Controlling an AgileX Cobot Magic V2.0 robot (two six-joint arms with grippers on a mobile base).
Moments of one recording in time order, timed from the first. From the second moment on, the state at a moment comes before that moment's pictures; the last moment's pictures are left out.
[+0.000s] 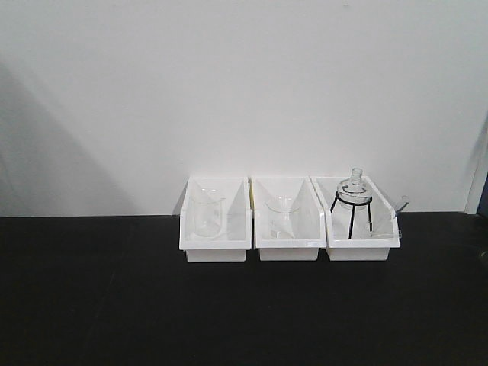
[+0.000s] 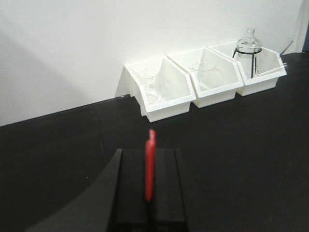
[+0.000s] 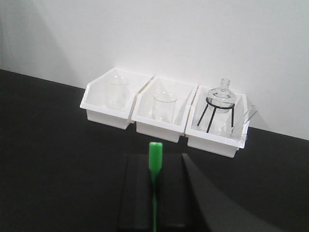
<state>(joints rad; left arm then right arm) -0.18 0.50 -0.67 -0.31 0.49 0.33 0.00 0.44 -0.55 0.74 0.45 -0.83</state>
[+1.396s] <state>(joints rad) -0.18 0.50 -0.67 -0.33 0.50 0.36 0.00 0.43 -0.53 0.77 0.47 -0.81</state>
